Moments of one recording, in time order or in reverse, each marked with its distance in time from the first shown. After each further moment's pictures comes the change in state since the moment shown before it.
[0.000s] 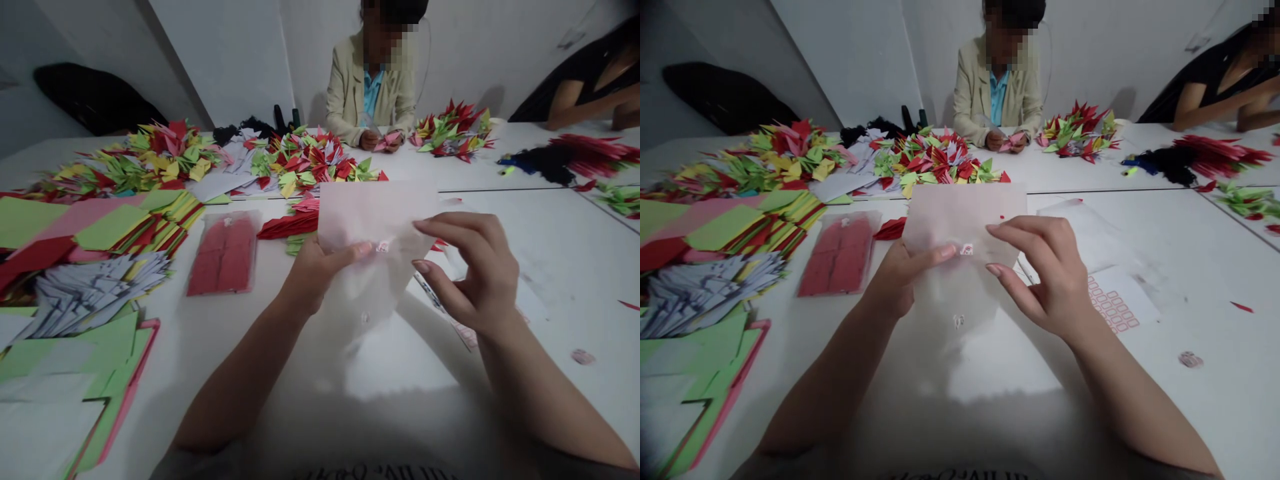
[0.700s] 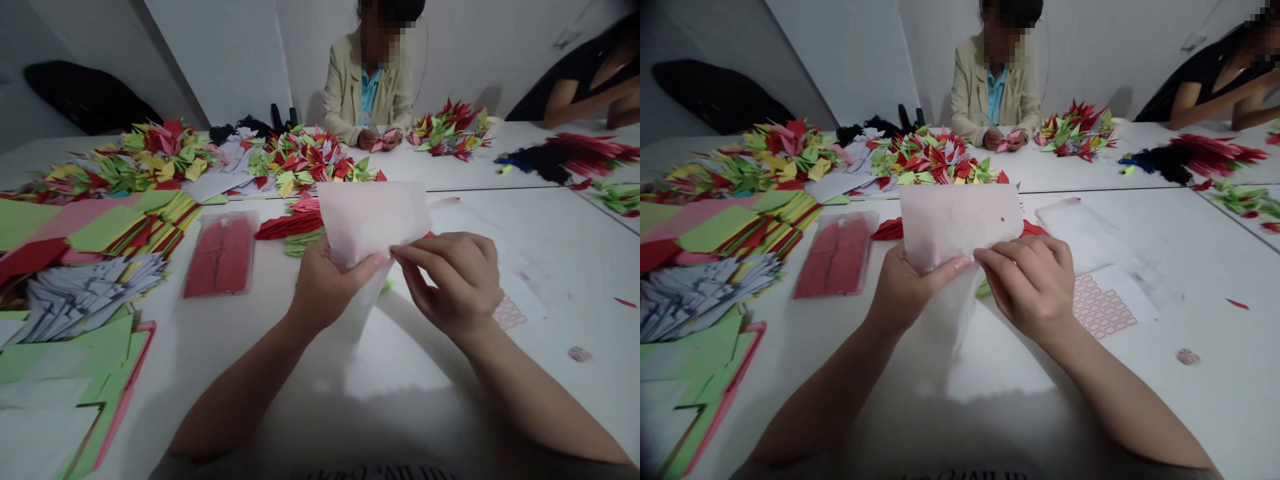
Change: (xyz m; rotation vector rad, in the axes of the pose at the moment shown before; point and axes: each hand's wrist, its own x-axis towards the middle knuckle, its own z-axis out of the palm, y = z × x) left_hand -0.008 -0.003 0.014 0.359 0.194 0.156; right_hand -0.011 -0.010 0.017 -0.237 0.068 -0.080
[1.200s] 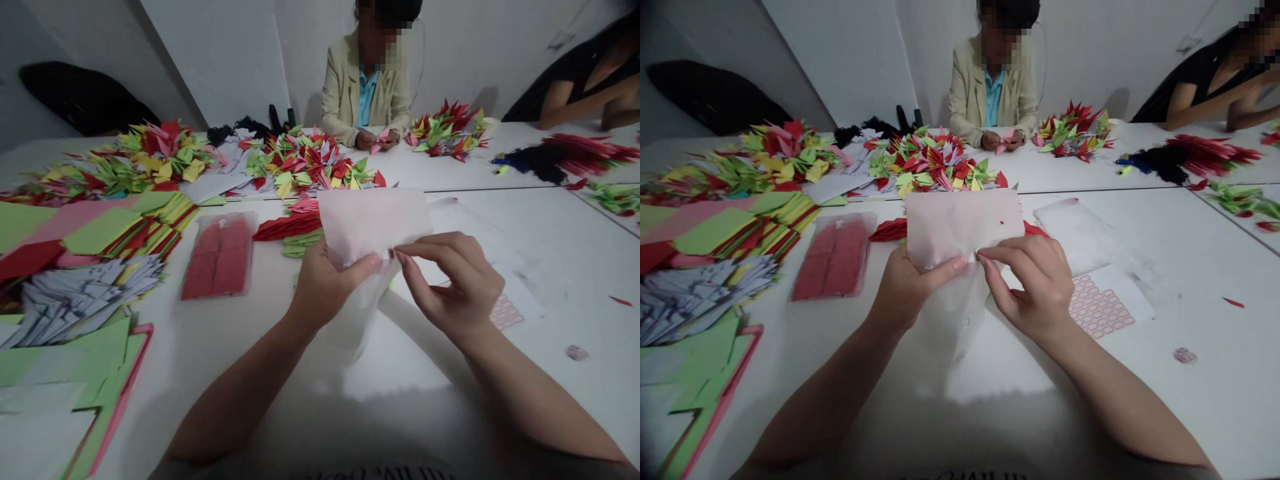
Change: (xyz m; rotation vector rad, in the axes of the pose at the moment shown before) left_hand 0.000 -0.005 0.002 -0.026 0.015 -0.084; right_hand 0.001 -0.005 0.003 0.160 0.066 0.194
